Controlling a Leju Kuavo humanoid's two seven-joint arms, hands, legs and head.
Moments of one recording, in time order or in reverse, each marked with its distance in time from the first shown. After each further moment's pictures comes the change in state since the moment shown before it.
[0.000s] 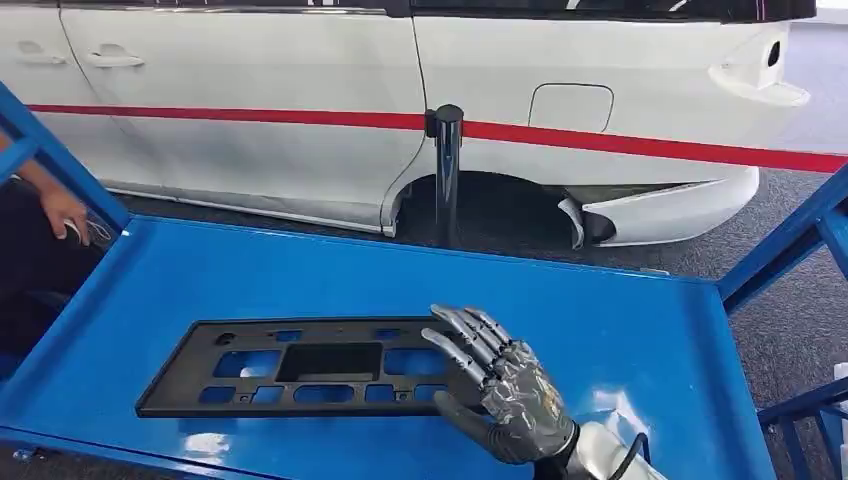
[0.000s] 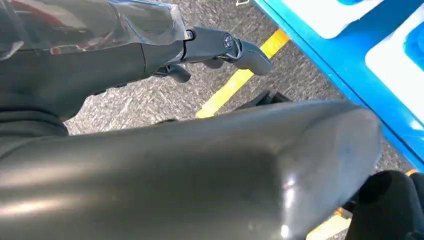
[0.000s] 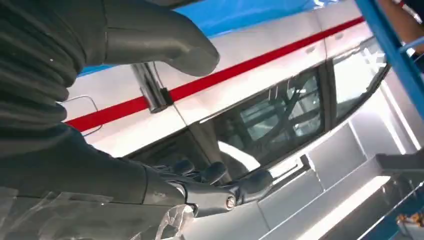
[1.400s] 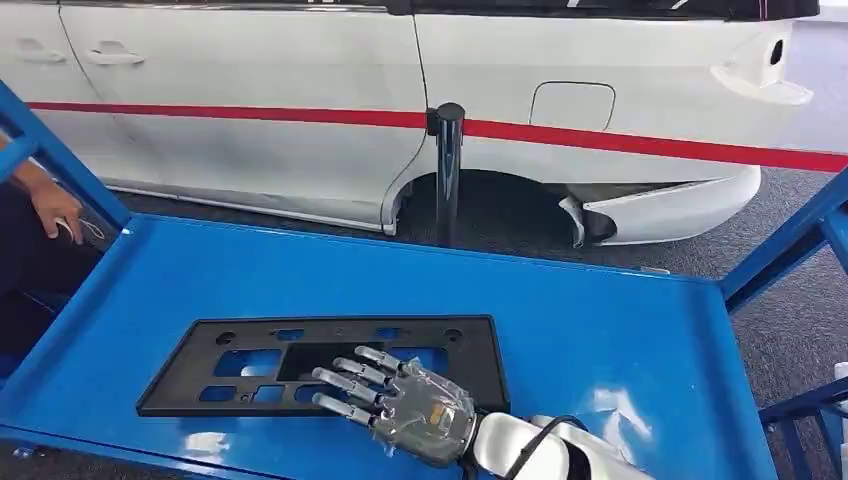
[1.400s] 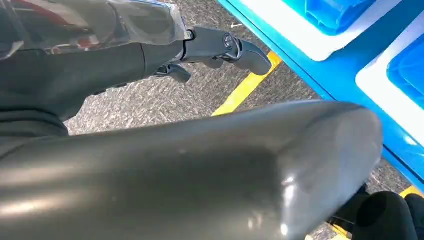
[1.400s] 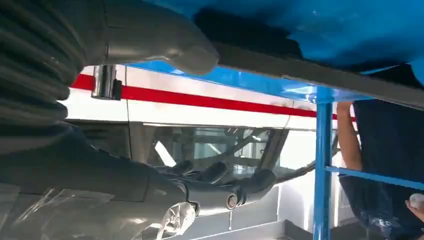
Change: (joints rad) left arm -0.044 0.007 0.000 0.000 -0.056 -0.014 0.023; right arm -0.244 0.158 0.351 0.216 0.258 0.324 -0.066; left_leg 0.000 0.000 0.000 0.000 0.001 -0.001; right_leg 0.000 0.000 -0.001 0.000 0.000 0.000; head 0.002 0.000
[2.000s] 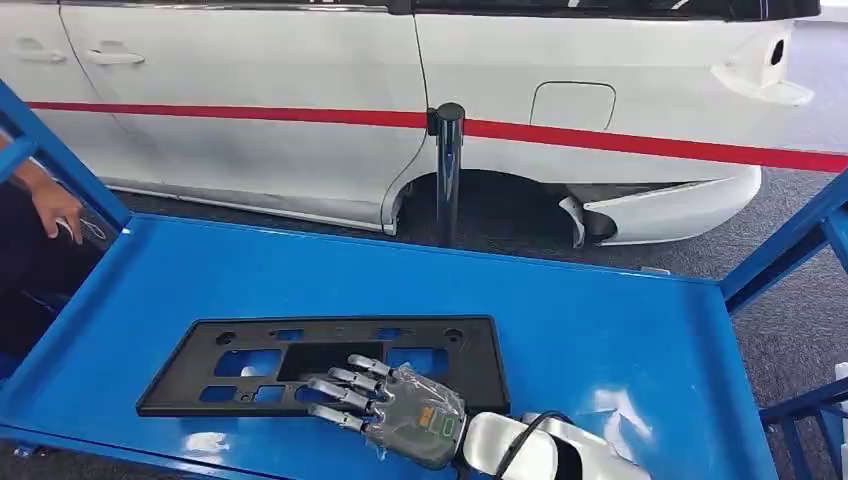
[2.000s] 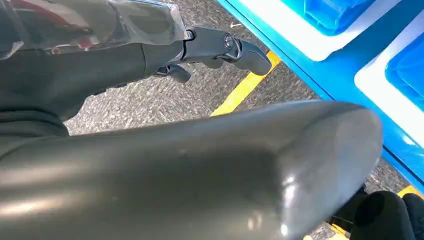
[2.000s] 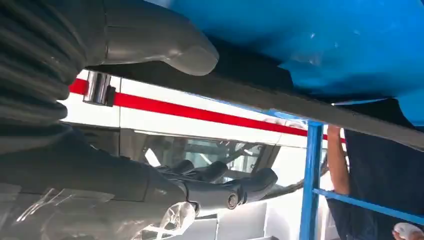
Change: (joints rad) left arm -0.002 0.000 0.000 0.000 0.001 -0.003 -0.002; right arm -0.031 0.014 0.047 0.031 -0.024 0.022 0.021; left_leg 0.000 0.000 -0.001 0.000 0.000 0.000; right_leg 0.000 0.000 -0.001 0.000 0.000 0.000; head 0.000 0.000
